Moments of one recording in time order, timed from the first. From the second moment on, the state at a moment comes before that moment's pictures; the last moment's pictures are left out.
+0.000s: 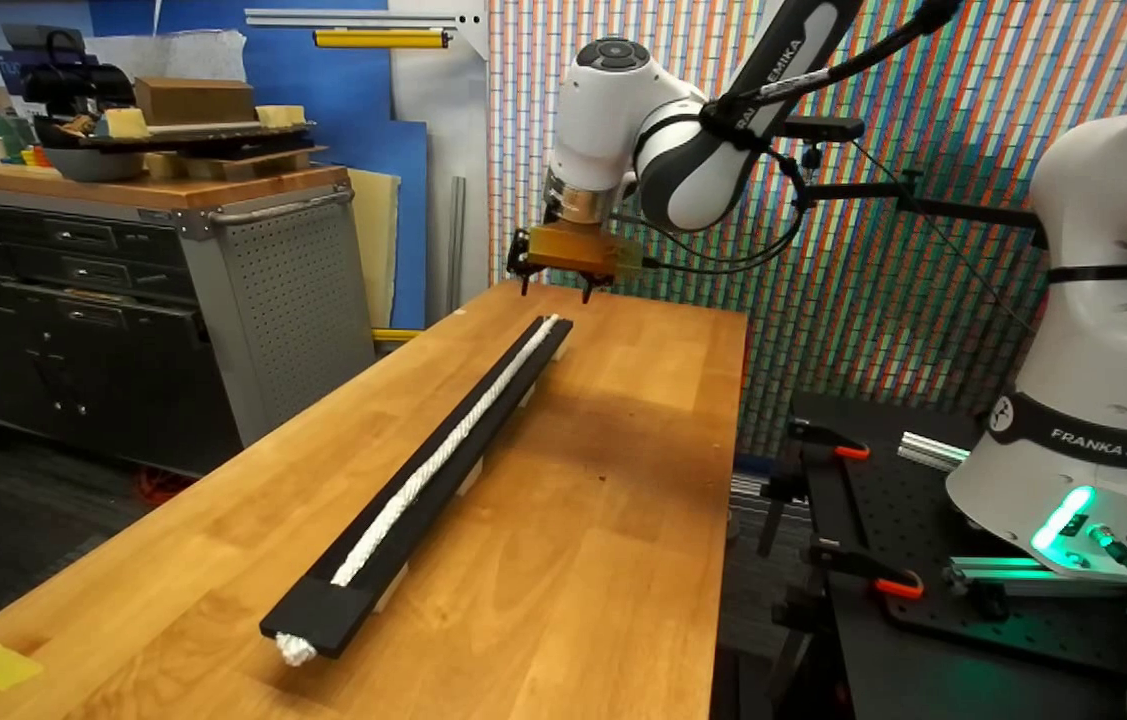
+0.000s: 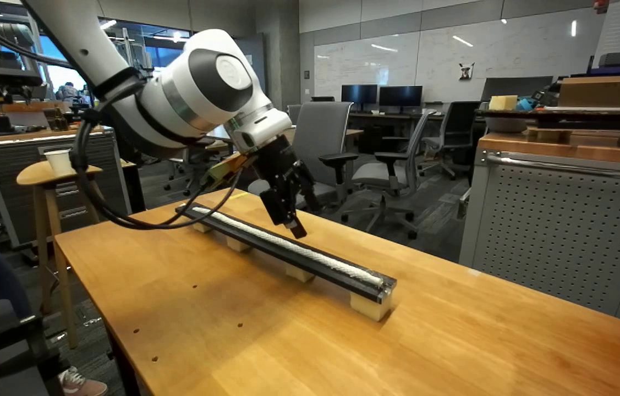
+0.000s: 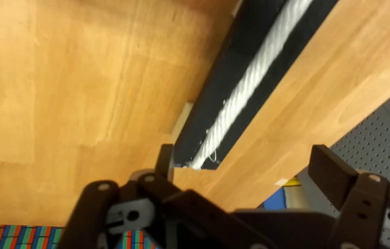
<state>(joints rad) 0.40 0.29 -0.59 -2.30 -0.66 2.85 1.65</state>
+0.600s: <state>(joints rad) 0.43 -0.02 -0.47 -2.64 -0.65 2.78 1.26</state>
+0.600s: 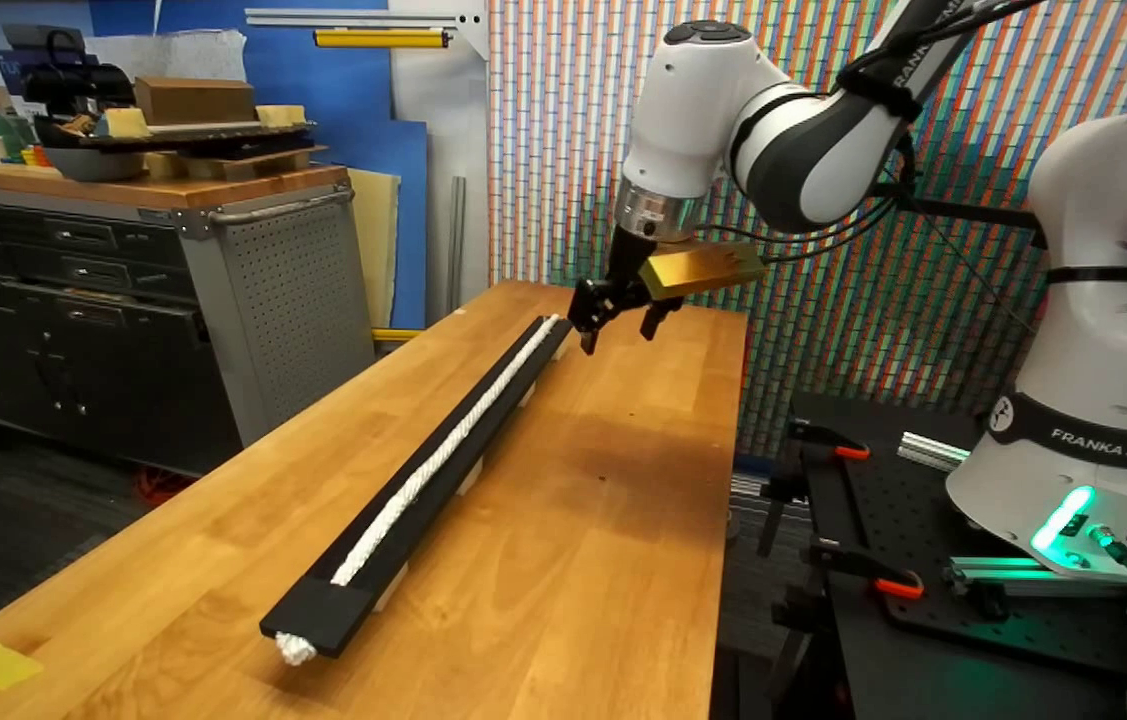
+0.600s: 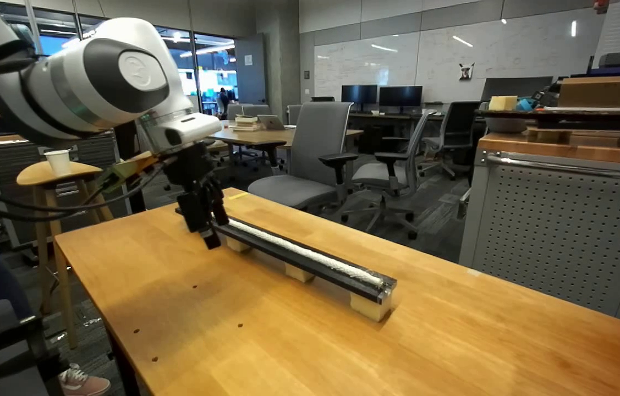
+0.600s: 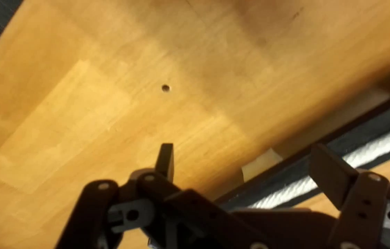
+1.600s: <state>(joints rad) 0.54 -0.20 -0.50 -2.76 -0.44 2.55 0.78</state>
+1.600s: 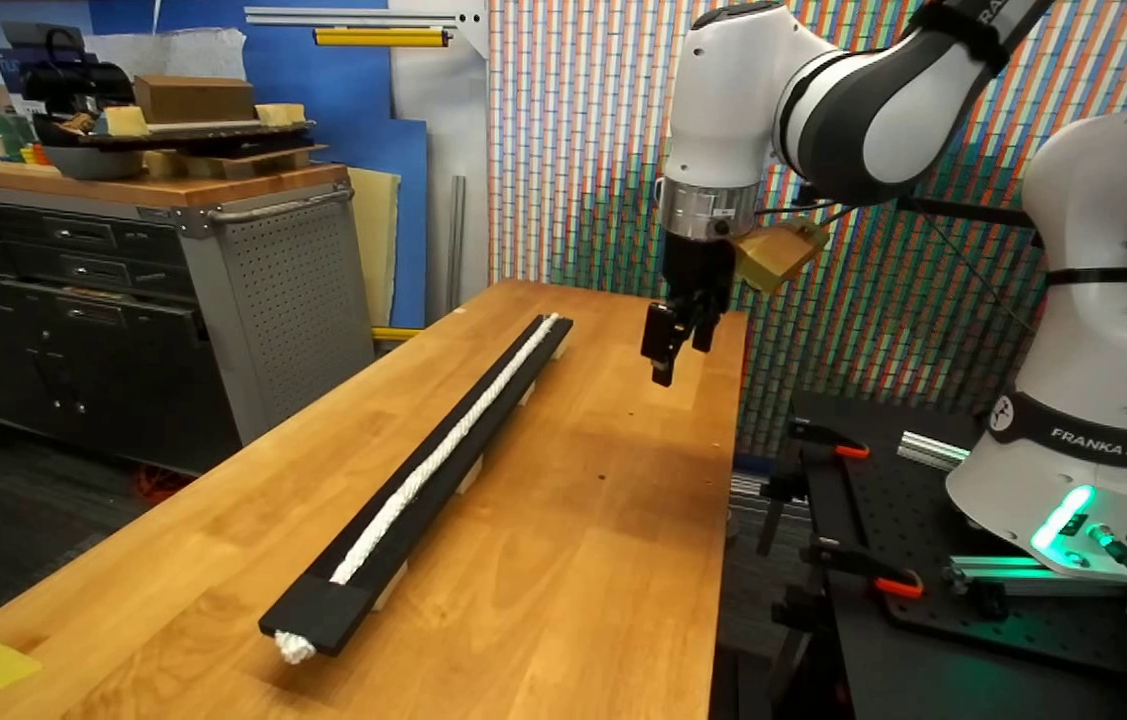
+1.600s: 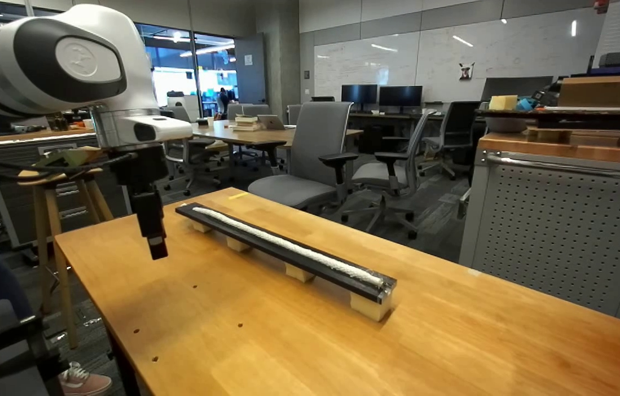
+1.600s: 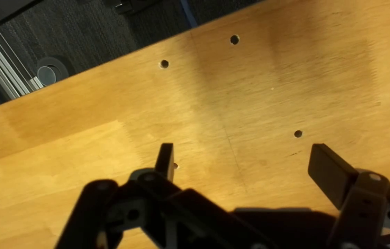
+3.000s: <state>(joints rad) 0.17 0.12 0.08 -2.16 -0.25 2.23 0.56</state>
